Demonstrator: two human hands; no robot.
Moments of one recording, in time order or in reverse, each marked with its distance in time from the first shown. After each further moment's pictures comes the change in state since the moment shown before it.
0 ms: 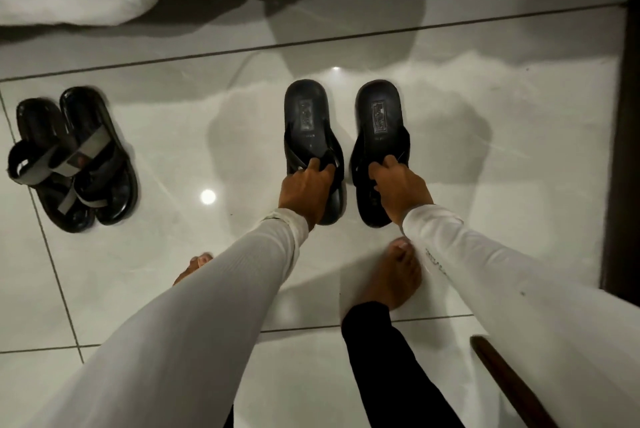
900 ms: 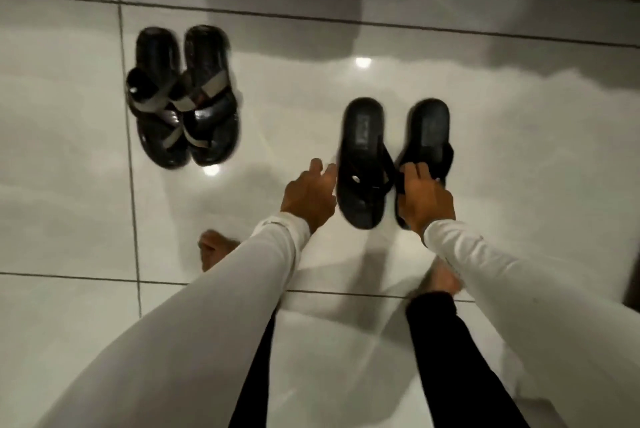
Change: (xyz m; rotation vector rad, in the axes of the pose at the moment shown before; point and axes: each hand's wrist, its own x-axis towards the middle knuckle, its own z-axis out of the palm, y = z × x) left_hand -0.137 -0.160 0.008 -0.354 -0.050 -0.160; right_hand -0.038 -0.171 0.027 -0.021 -0.039 0.159
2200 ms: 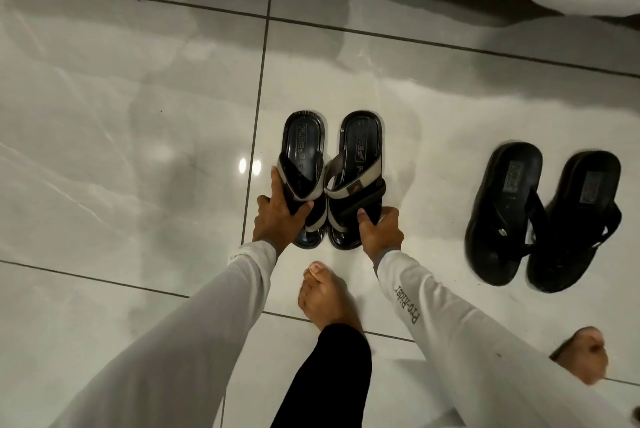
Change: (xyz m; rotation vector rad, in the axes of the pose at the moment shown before) left_hand -0.007 -0.307 -0.025 -0.638 0.167 -0.470; right_hand 0.023 -0.315 0.103 0.966 -0.146 0.560
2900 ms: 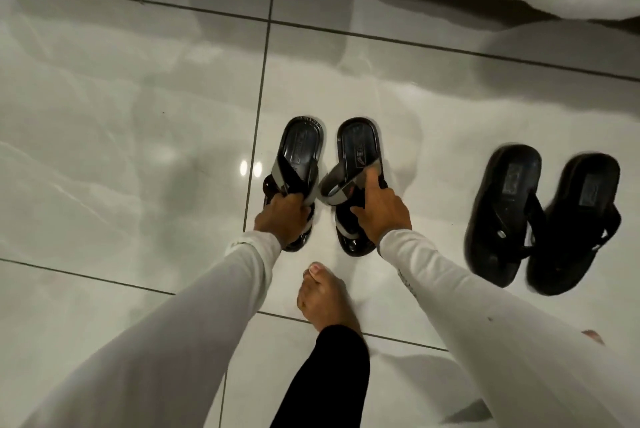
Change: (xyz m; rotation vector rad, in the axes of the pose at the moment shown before) left_hand 0.000 0.020 -0.011 0.431 -0.193 0.084; right_hand 0.017 -0.033 -0.015 -0.780 -0.068 -0.640
